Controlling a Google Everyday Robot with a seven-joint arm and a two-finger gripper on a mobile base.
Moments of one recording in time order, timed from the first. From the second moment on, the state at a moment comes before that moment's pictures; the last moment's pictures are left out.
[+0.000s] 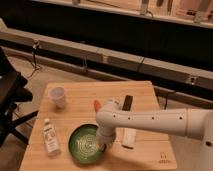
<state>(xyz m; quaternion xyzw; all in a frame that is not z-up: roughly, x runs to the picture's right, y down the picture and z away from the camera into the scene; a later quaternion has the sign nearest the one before) -0.005 0.305 0.754 -0.31 -0.32 -0.57 0.69</state>
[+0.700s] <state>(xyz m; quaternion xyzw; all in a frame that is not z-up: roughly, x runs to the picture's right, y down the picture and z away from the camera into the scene) -0.025 0.238 0.777 -0.27 -0.31 -0.59 0.69</state>
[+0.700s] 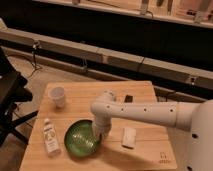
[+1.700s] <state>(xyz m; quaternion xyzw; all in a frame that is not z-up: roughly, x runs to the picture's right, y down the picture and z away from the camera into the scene) 0.079 0.195 0.786 -0.28 -0.25 -0.51 0.78</state>
